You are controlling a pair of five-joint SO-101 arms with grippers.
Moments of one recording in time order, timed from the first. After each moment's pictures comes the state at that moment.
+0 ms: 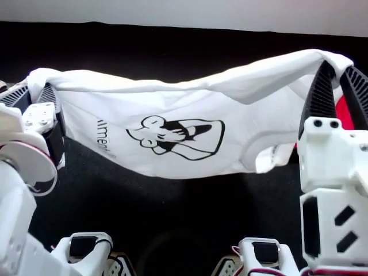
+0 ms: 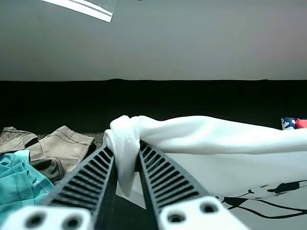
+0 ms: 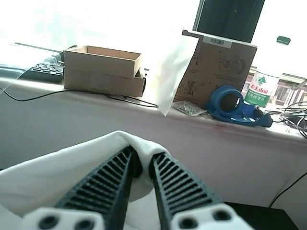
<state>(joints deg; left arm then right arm) -8.9 -36.7 -35.9 97.4 -2.9 -3.3 -44.7 -32.8 76.1 12.3</state>
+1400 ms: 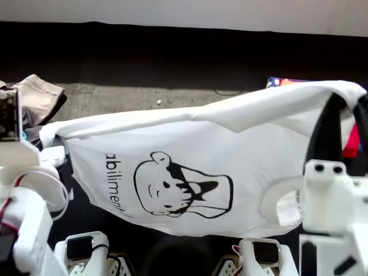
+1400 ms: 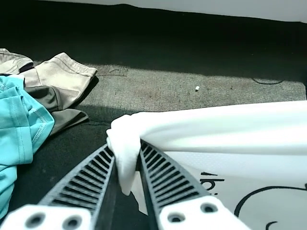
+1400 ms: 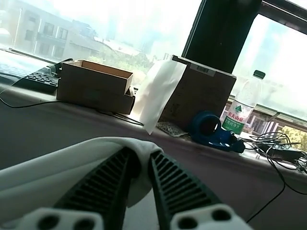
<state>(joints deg) -18.2 -51.6 -1.1 98.3 -2.9 -1.9 -44.7 -36.3 79.1 17.3</state>
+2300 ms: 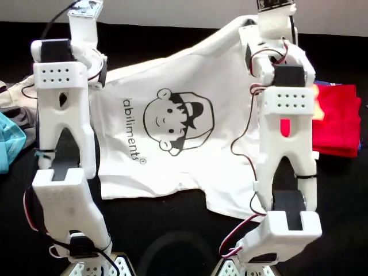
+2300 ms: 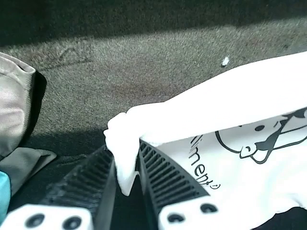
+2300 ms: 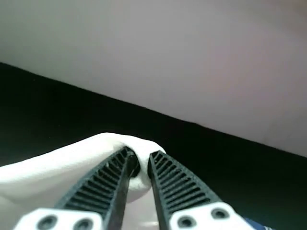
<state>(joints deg) -11.3 29.7 -47.6 92.6 -11.1 -7.5 8.0 -21.5 45.4 17.2</state>
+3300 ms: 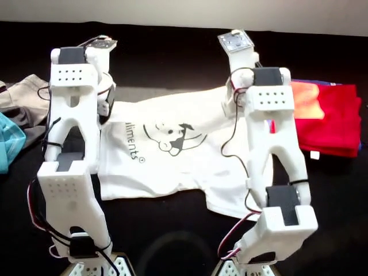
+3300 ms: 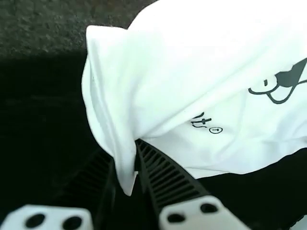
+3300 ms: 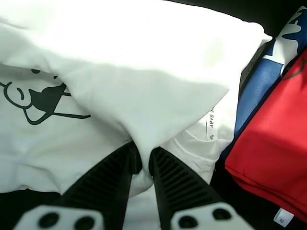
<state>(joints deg) -9.8 30.3 -33.7 100.5 -11.5 -10.6 5.7 -10.0 81.5 17.2</state>
